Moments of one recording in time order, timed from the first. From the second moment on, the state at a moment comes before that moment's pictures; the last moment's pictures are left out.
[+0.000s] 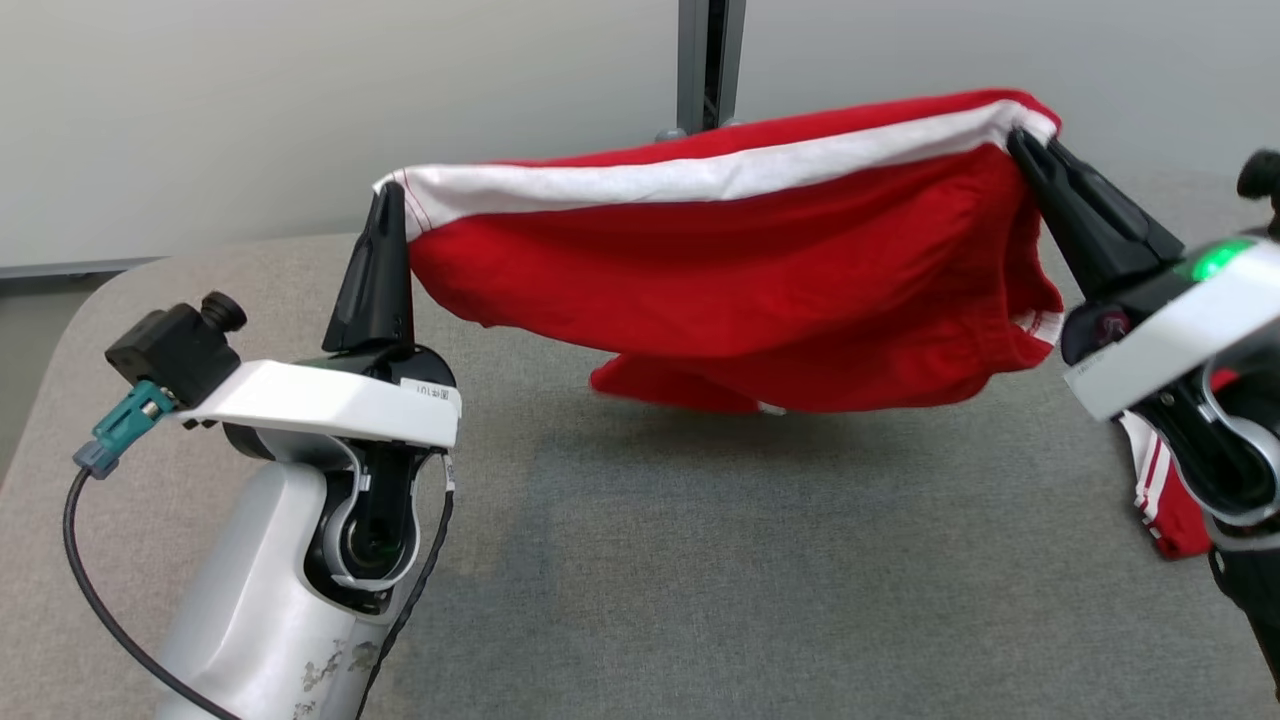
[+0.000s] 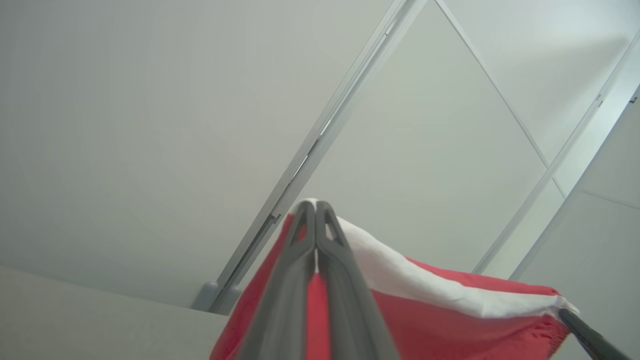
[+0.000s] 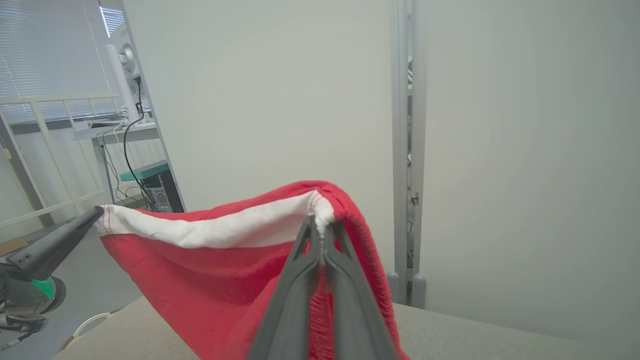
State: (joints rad) left arm -0.46 0.15 -0.33 0.19 -0.94 0.03 -0.22; right arm -0.53 -0.40 0.27 0.00 0.71 0.13 0.18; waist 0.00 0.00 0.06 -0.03
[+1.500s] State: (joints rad) left arm -1.41 0.05 -0.38 0.71 -0.99 0.19 -0.26; right arm -1.57 -0.24 0.40 0.83 0.82 0.13 -0.15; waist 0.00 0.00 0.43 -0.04
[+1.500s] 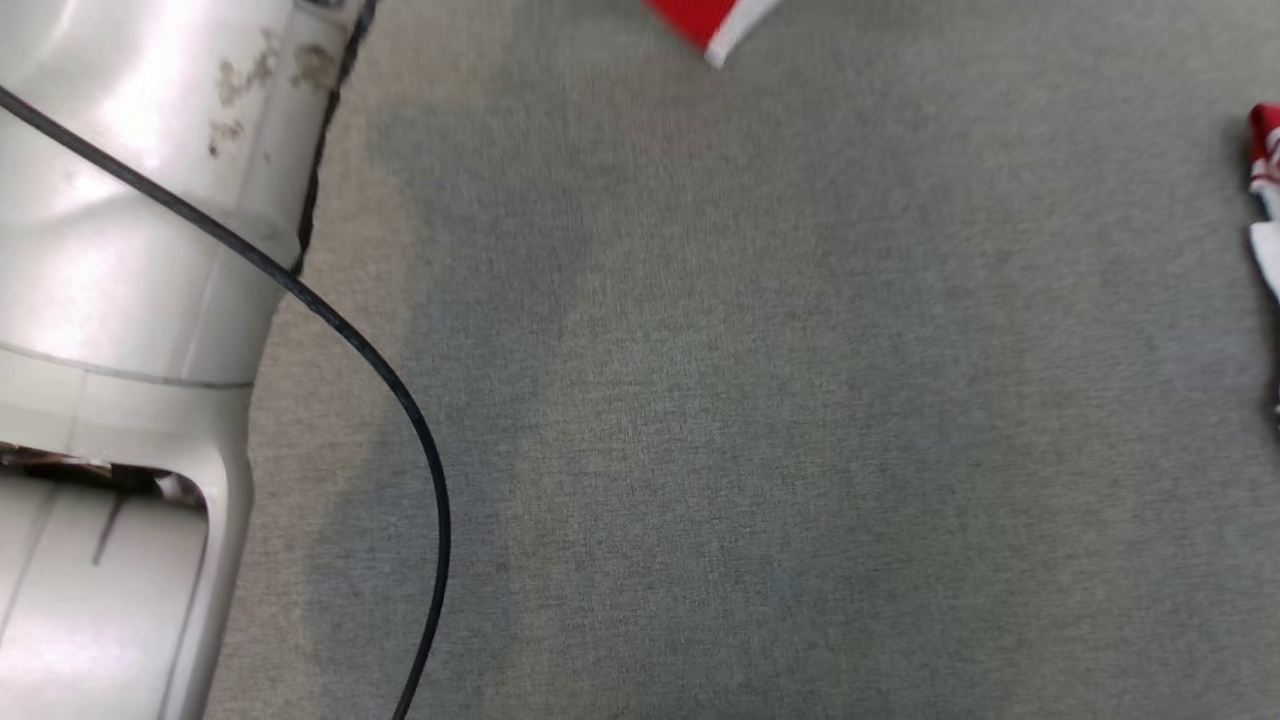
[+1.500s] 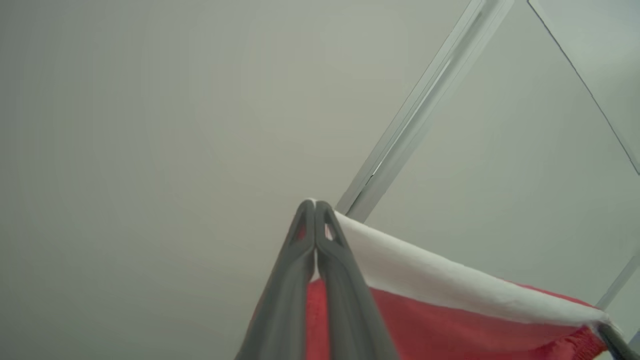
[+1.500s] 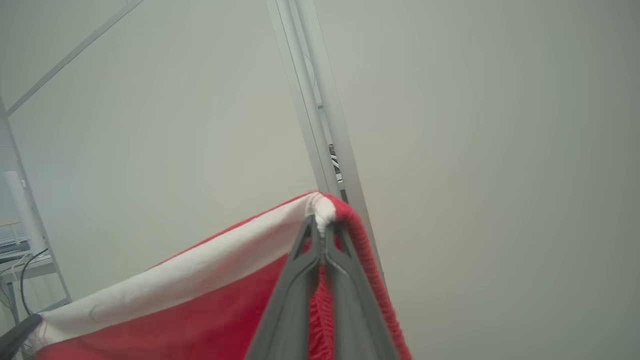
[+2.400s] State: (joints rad) left arm -1.13 0.05 -0.37 0.66 -0.90 0.10 -0.26; right arm -1.16 -0.30 0.61 0.67 1.19 0.13 -0.26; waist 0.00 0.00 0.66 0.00
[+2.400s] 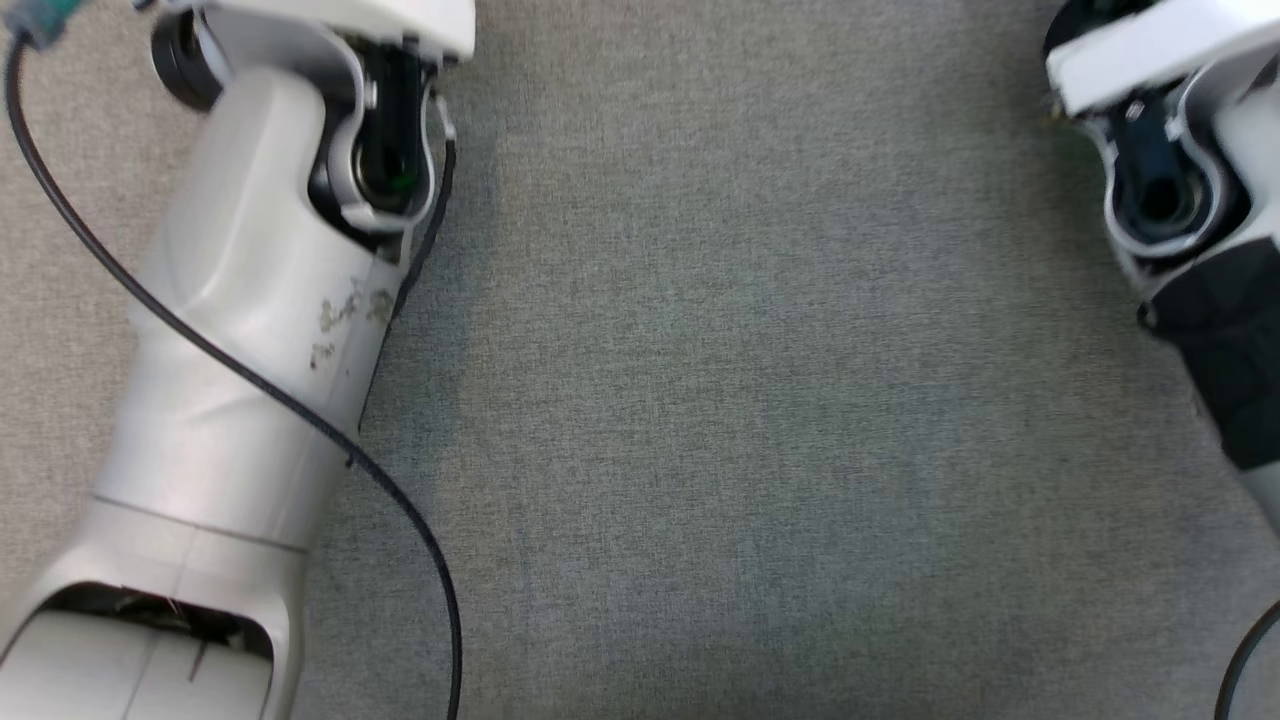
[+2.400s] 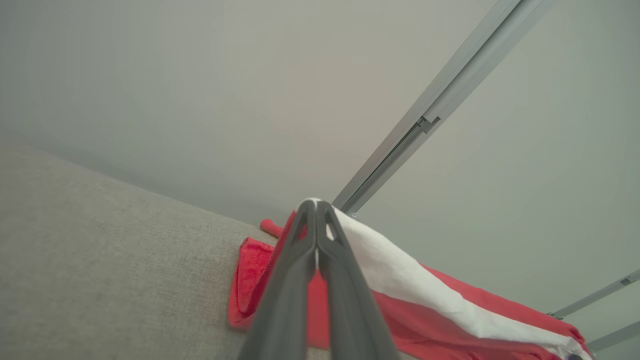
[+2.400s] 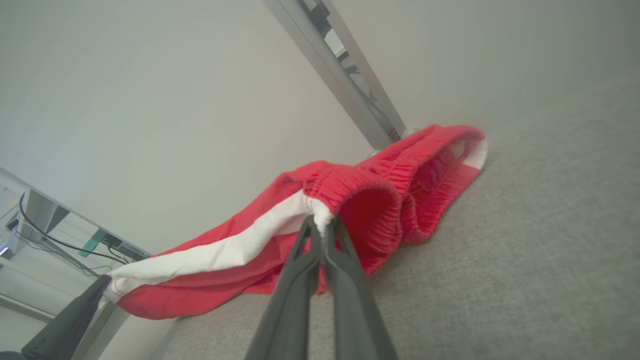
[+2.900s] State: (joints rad) left arm -0.84 0.05 -0.37 0.77 -0.93 0.05 -0.26; right arm -0.86 -0.35 0.74 0.57 1.51 0.13 -0.11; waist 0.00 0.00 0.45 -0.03
